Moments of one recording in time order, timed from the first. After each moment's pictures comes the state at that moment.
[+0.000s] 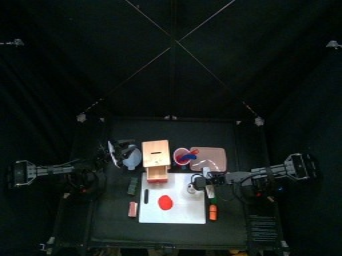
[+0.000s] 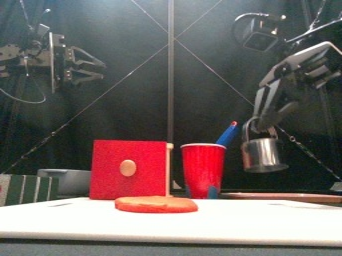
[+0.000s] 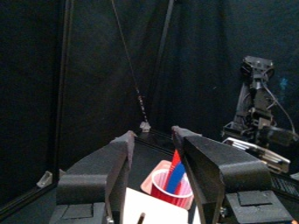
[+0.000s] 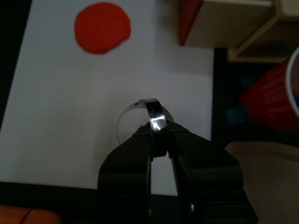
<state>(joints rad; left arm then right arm) 0.35 -0.66 1.25 -0.17 -0.89 -0.06 0.05 -0.38 0.95 -0.14 0.21 0.01</state>
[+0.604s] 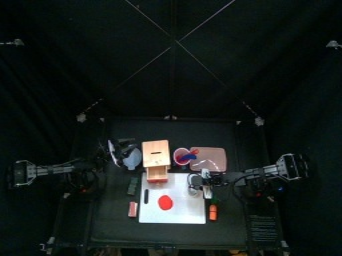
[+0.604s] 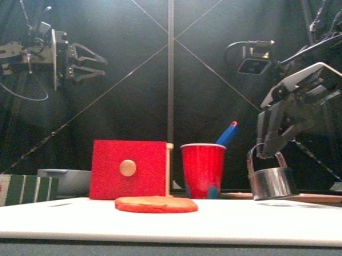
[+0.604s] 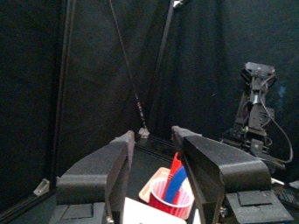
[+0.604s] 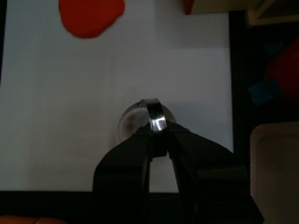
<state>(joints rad) 0.36 -0.66 1.24 -0.19 -0.88 -0.06 0.03 -0.28 0.95 -0.03 0.17 0.03</state>
